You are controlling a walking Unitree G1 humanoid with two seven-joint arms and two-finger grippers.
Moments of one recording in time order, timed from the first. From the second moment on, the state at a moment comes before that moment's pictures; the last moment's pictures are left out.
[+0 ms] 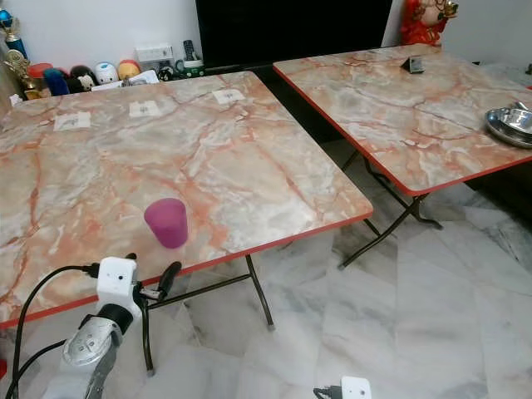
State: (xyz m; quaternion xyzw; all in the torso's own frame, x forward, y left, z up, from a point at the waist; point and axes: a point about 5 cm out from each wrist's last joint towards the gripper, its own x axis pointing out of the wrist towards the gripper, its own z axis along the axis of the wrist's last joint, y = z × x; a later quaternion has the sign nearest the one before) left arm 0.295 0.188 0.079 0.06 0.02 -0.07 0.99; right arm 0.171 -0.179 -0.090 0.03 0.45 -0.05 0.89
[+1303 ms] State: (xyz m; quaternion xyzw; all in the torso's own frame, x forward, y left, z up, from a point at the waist) left arm 0.350 0.167 0.088 0.03 0.02 -0.05 1.00; right arm 0.168 -0.183 -0.090 0.03 0.45 -0.05 0.89
